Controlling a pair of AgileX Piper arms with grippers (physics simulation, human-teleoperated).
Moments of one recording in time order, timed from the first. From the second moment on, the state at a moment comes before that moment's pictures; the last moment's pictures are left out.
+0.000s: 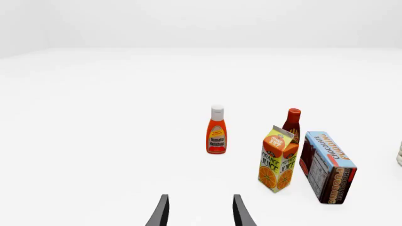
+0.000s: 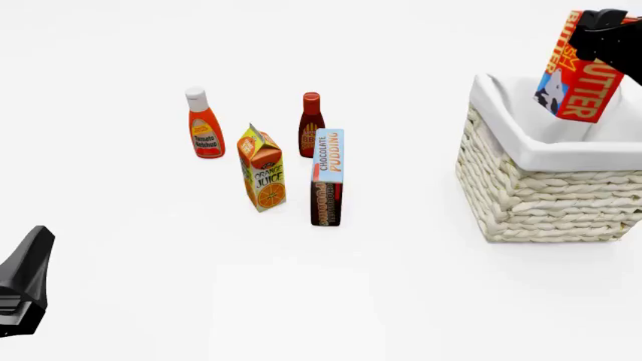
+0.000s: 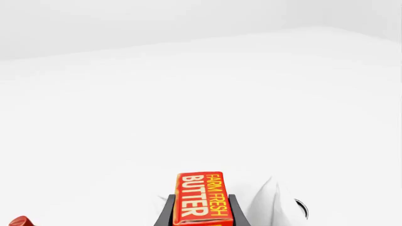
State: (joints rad) left arm 0.00 0.00 0.00 0.00 0.00; right arm -0.14 1.33 -0.90 -0.33 0.08
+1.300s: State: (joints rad) left arm 0.00 0.00 0.00 0.00 0.00; right arm -0.15 1.36 -0.87 -0.39 0.08
